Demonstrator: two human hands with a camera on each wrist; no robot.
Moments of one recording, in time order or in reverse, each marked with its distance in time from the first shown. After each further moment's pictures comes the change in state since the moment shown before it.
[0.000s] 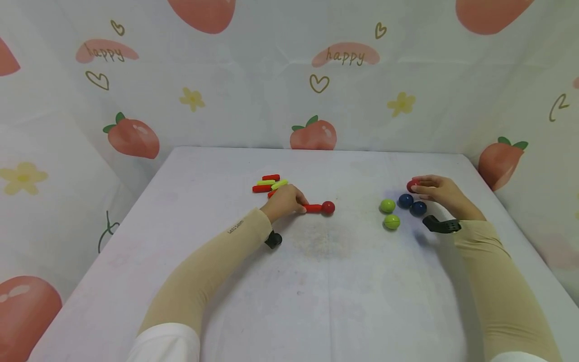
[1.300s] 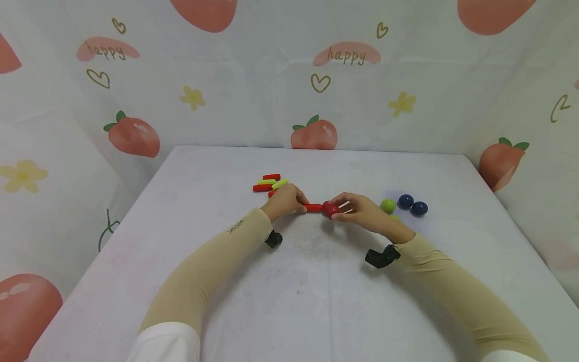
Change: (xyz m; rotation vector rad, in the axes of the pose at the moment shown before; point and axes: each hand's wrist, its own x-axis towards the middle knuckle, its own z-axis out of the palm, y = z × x) left_hand 0.002 0.001 -0.002 -0.019 -0.023 -0.044; right_hand -0.004 -0.103 0.147 0.033 -0.199 -0.348
